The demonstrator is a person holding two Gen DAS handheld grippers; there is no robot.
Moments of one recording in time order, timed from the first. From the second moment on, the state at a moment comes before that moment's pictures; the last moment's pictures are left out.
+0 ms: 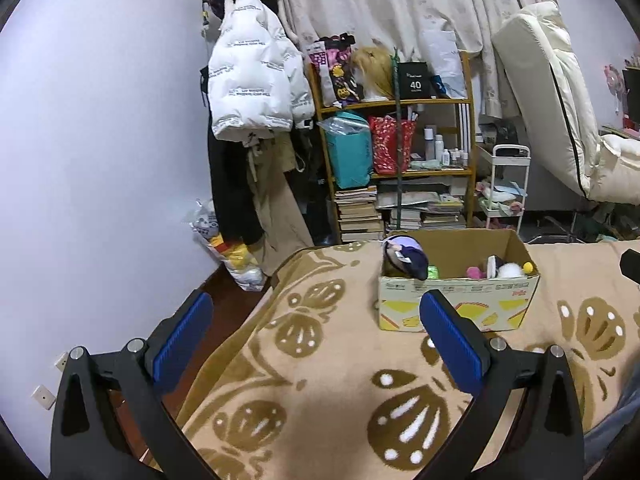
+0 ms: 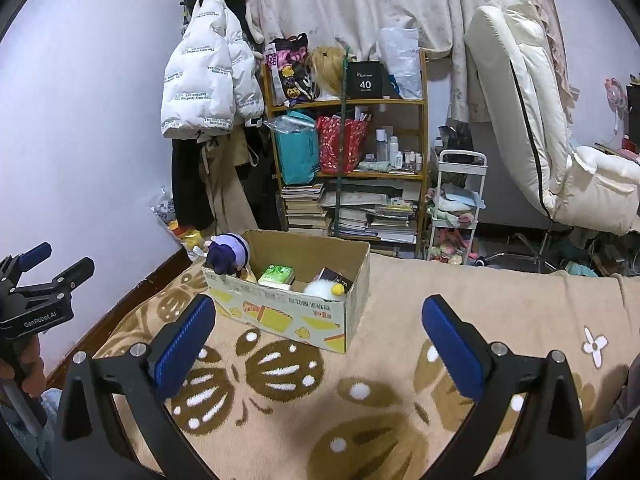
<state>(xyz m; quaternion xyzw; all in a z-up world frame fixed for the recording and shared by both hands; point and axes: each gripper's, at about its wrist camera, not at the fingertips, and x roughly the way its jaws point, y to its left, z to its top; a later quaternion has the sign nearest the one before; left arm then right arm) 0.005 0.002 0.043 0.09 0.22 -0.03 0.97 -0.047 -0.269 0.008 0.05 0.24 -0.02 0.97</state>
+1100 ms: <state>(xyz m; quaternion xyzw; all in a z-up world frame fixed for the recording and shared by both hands) 0.000 -0.002 0.028 0.12 0.20 -0.02 0.97 -0.040 -0.275 0.004 0.04 0.22 -0.07 0.97</state>
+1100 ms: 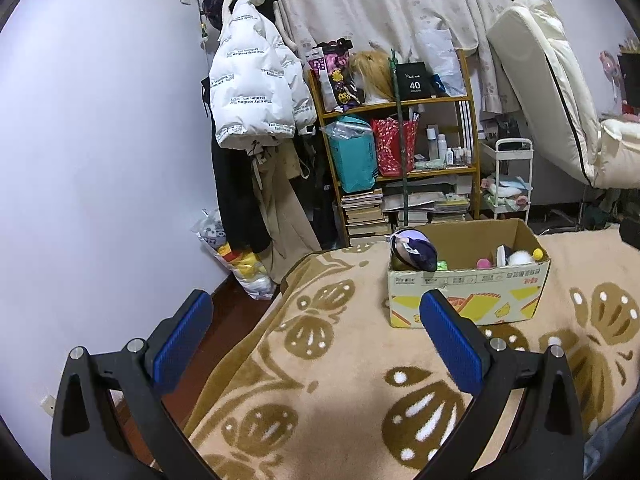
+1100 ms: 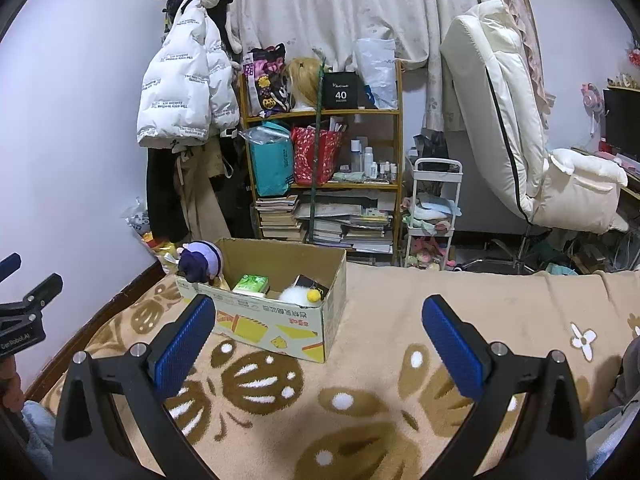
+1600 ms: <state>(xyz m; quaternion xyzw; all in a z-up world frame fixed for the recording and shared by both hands) 0.003 -0.001 0.025 0.12 0.21 -0.01 0.97 -0.037 -0.275 0.003 0.05 0.23 -0.07 0.97</state>
